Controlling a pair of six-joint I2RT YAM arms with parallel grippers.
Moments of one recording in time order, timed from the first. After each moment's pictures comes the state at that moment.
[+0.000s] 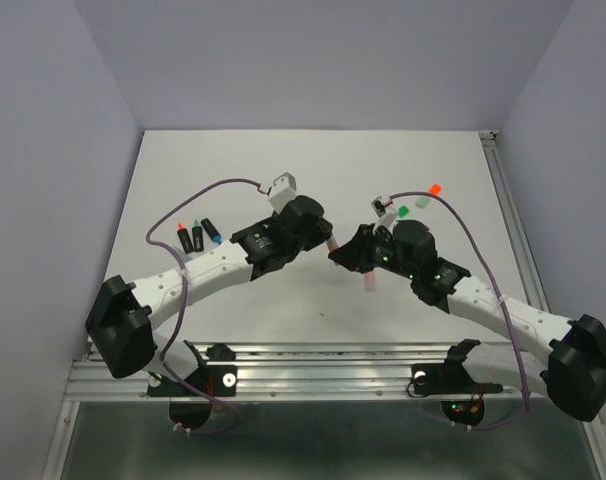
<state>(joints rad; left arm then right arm) -0.91 1.43 1.12 -0.33 -0.45 -1.14 0.70 1.13 0.64 0.14 -0.25 0.68</state>
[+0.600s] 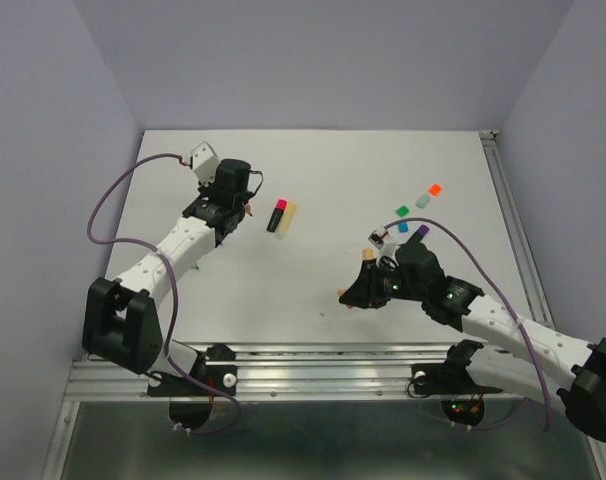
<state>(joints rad) -0.42 1.40 1.08 -0.26 -0.58 -0.85 0.75 0.90 0.51 -0.07 -0.42 0.69</state>
